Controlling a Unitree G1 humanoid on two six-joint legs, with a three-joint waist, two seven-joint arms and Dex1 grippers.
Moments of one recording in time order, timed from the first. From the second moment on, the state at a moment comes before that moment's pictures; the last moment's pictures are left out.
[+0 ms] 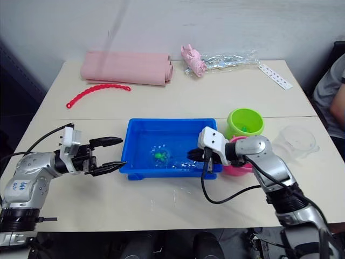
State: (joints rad) left arm -0.28 0.68 0.17 0.05 -0.51 0.21 -1.19; right arm -0.55 -0.68 0.27 -0.10 0.18 0.41 1.14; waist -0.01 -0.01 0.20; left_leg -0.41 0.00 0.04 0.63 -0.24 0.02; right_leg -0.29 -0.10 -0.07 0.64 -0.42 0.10
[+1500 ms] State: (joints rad) left arm -0.47 0.53 0.10 0.00 -0.60 0.35 -1.11; right arm -0.03 -0.87 -0.57 -0.23 0.50 0.24 1.01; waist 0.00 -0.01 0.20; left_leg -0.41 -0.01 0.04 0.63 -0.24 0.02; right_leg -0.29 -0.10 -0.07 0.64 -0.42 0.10
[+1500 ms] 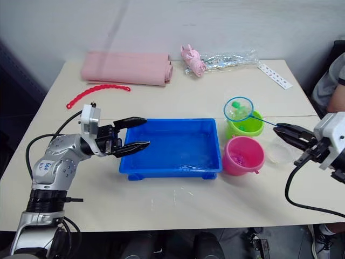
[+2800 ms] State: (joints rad) left arm -0.43 0.65 0.18 0.03 -0.63 0.29 -1.26; right arm 0.04 -1.05 -0.33 -0.27 0.78 0.10 1.02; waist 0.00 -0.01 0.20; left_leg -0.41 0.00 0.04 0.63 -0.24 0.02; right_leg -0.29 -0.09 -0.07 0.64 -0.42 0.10
